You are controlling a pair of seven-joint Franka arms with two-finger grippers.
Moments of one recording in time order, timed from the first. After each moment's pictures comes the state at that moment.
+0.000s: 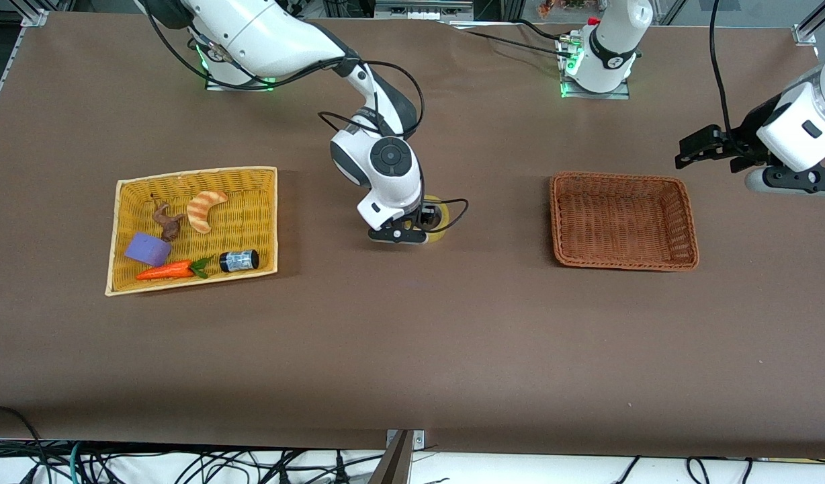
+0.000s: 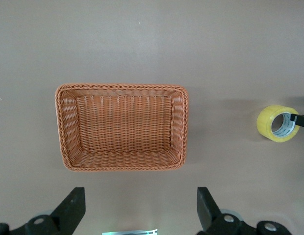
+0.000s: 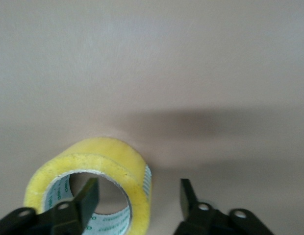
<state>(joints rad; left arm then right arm) -0.05 0.06 0.01 -1.55 -0.10 1.47 -0.04 0.56 0.76 0.27 -1.47 -0.20 2.20 0.95</state>
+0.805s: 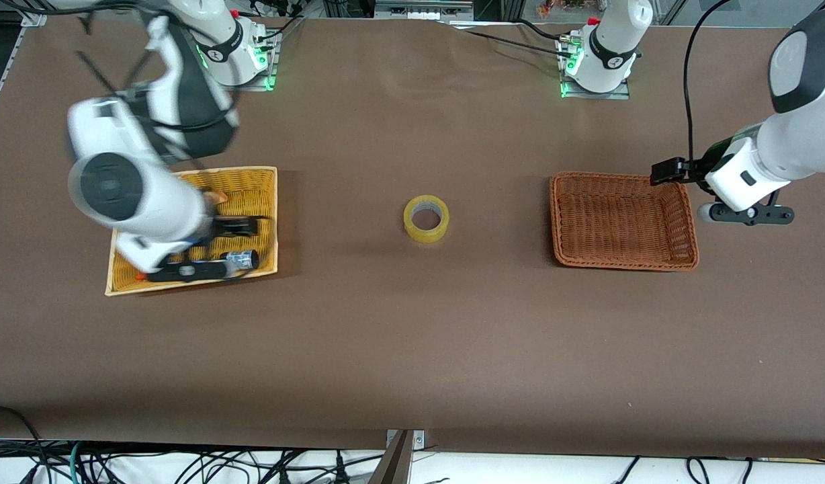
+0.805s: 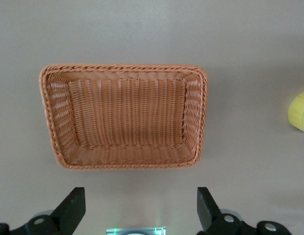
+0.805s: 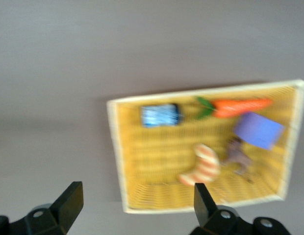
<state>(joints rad) -0.03 0.10 -0.03 -1.75 -0.07 1.61 -0.03 0.11 0.46 0.18 -1.30 -0.15 1.53 0.27</state>
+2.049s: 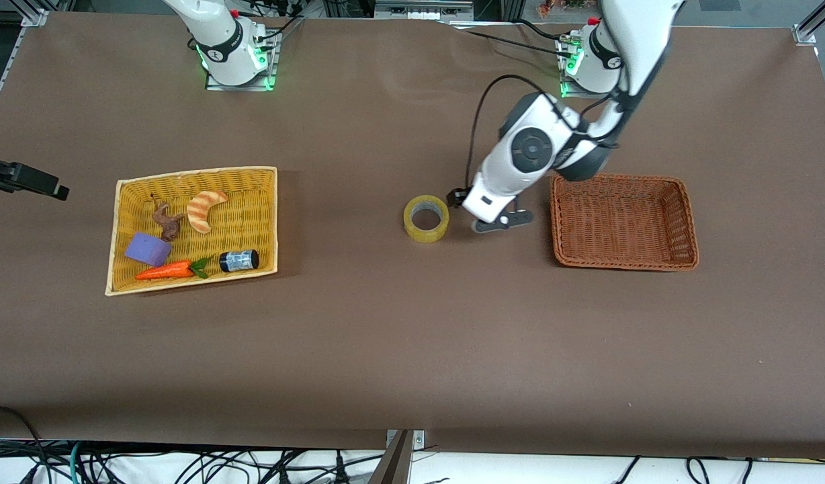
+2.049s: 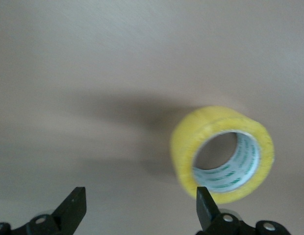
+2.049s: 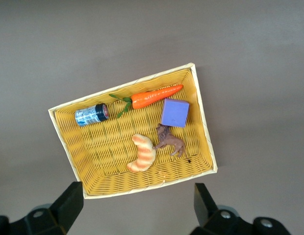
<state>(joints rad) -0.28 0.48 -0.40 -1.95 -0.10 2.36 -0.85 -0.05 0.13 -0.10 -1.51 0.06 1.57 0.00</state>
